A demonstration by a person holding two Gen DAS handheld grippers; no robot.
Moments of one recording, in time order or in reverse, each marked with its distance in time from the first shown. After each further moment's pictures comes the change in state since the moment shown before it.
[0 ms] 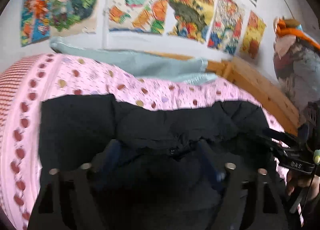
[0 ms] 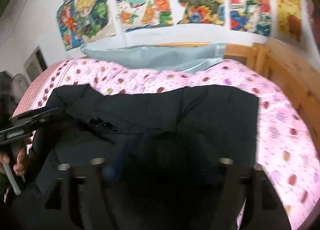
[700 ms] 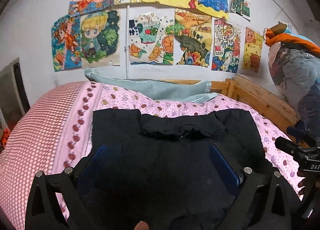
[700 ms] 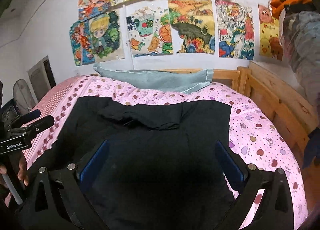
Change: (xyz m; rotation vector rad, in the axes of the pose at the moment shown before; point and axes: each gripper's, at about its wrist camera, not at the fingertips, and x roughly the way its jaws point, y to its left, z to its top) left arm -0.136 -0.035 -0.048 0.048 -0.185 0.169; right arm -0.132 0.026 -0.045 -0.050 -0.168 -0.010
